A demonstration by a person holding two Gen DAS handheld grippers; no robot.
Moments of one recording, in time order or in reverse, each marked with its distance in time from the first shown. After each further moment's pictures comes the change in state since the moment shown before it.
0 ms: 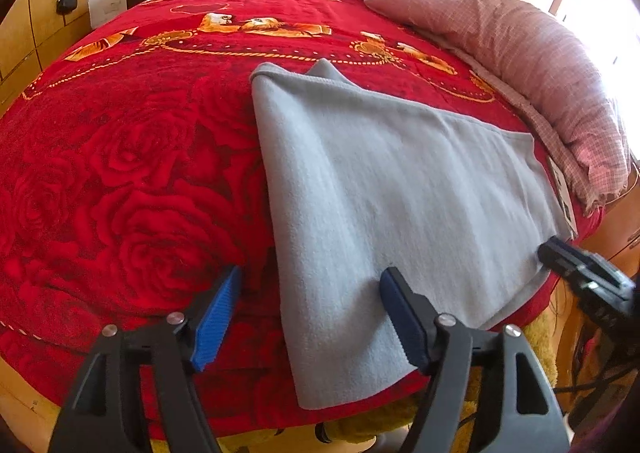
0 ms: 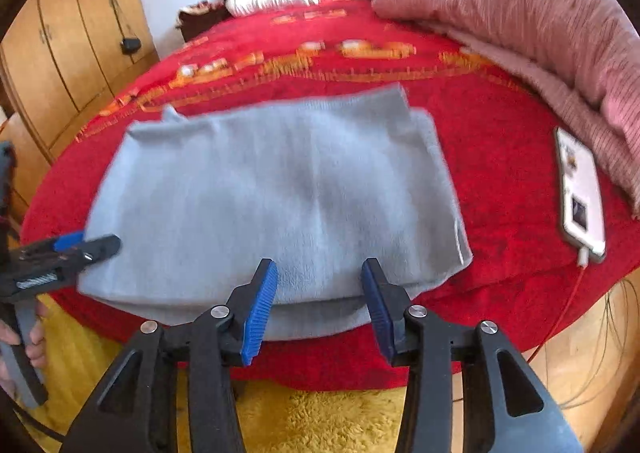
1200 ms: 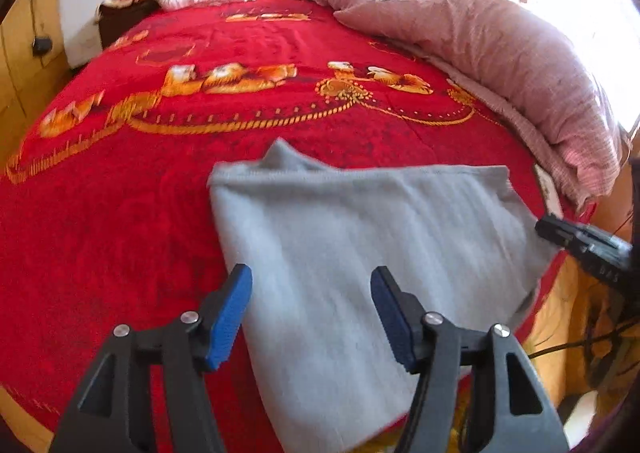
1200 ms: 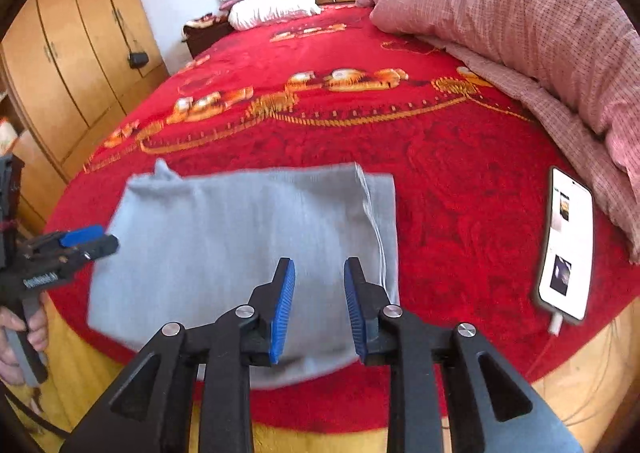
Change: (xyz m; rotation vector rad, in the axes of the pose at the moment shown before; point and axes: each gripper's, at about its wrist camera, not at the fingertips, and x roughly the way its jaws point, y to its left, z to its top) left arm -0.013 -0.024 0.057 0.098 -0.029 -0.019; right arm -0.018 -0.038 0.052 0.001 -0.021 0.052
